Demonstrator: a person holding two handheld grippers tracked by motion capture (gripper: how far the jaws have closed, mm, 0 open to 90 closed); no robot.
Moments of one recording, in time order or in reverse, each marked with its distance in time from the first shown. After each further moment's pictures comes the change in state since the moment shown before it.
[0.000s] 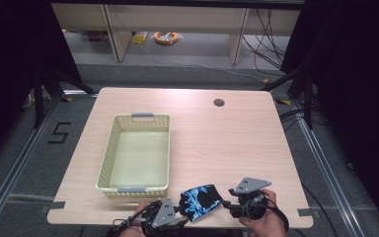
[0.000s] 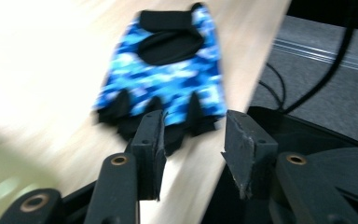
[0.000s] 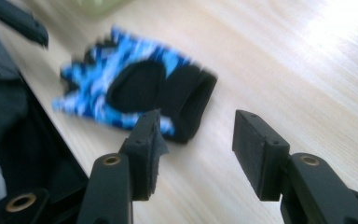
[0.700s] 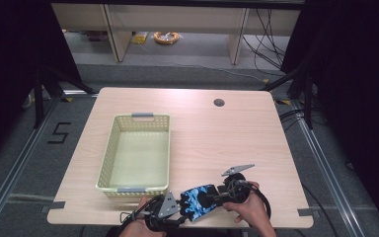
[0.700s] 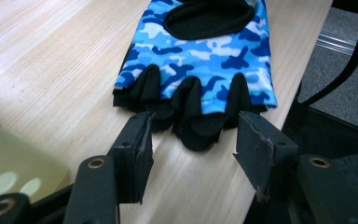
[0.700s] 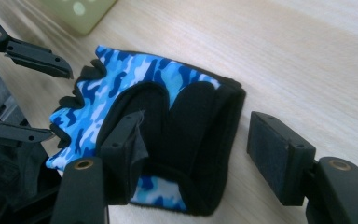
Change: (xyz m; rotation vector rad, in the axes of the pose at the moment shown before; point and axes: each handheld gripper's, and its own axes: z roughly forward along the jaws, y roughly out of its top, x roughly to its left) left arm 0.008 0.000 0.028 0.071 0.021 -0.036; right arm -0.016 0.021 0.056 0.143 0.160 0.218
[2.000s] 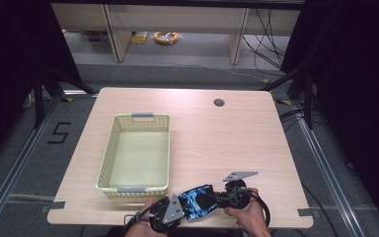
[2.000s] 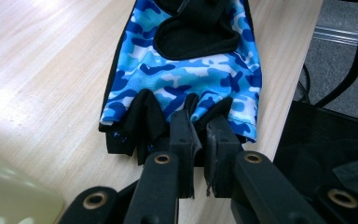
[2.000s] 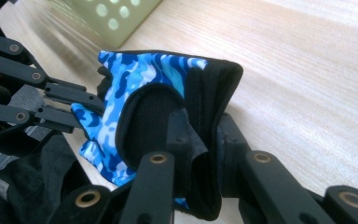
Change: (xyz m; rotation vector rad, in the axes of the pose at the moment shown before) left arm -0.008 0.003 0.001 -0.042 0.028 0.104; right arm 0.009 -0.016 -0.002 -0.107 0.066 0.013
